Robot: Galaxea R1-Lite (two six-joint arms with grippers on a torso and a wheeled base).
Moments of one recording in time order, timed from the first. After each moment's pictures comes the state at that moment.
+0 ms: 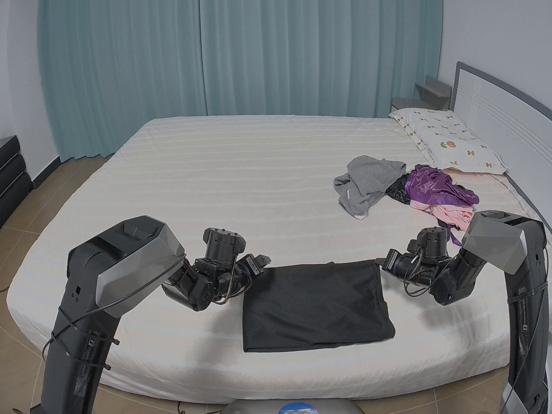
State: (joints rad) left arm -0.41 2.58 -1.35 -0.62 0.00 -0.85; right arm 0.13 2.54 -1.03 -1.01 0.29 0.62
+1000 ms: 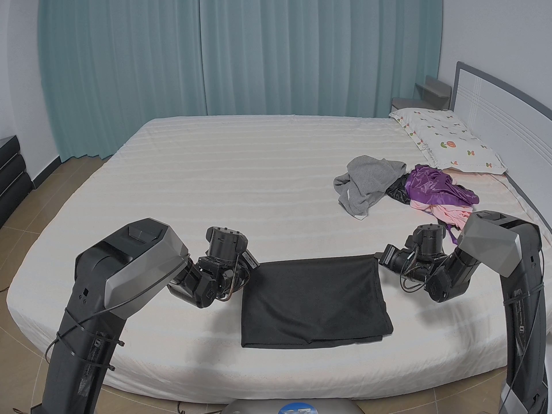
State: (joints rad) left arm -0.41 2.63 -1.43 -0.59 0.12 -0.93; right arm 0.14 2.57 -1.11 -1.00 0.22 0.62
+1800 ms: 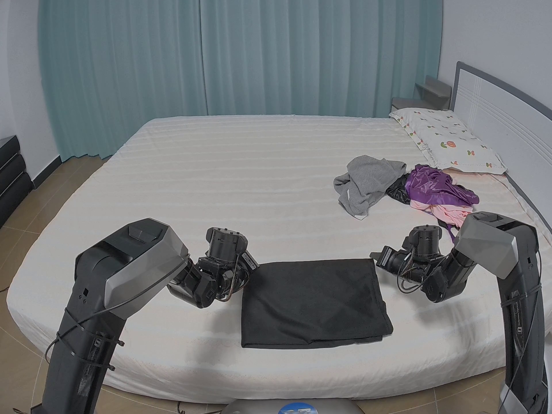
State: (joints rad) left arm -0.41 2.63 -1.43 -0.58 0.13 -0.93; right arm 0.15 2.59 -1.14 -0.98 0.19 0.60
